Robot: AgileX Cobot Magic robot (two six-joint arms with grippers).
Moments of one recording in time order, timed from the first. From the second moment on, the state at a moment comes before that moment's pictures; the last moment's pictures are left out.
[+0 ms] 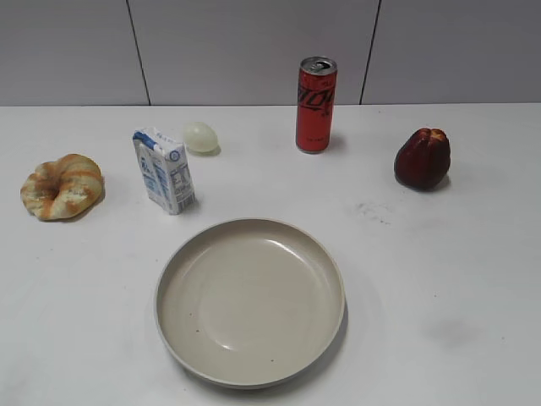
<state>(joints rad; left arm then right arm) -0.04 0.01 -0.49 -0.12 1.08 0.12 0.02 0.00 -0.42 0.02 0.95 0.03</state>
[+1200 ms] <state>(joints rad) -0.04 0.01 -0.49 -0.12 1.08 0.12 0.04 0.78 -0.47 0.32 0.29 -0.17</state>
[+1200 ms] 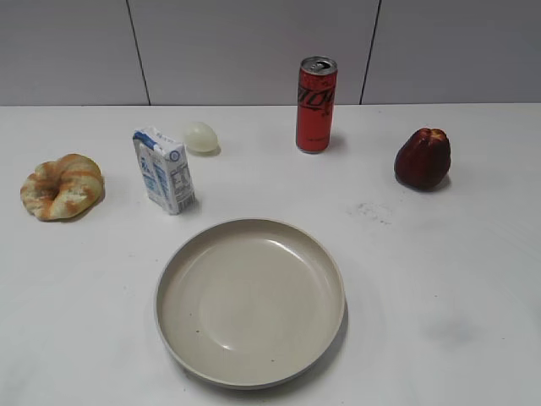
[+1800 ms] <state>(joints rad) -0.04 0.01 -0.49 -0.12 1.08 0.12 0.52 1.74 -1.29 0.32 0.51 -0.28</state>
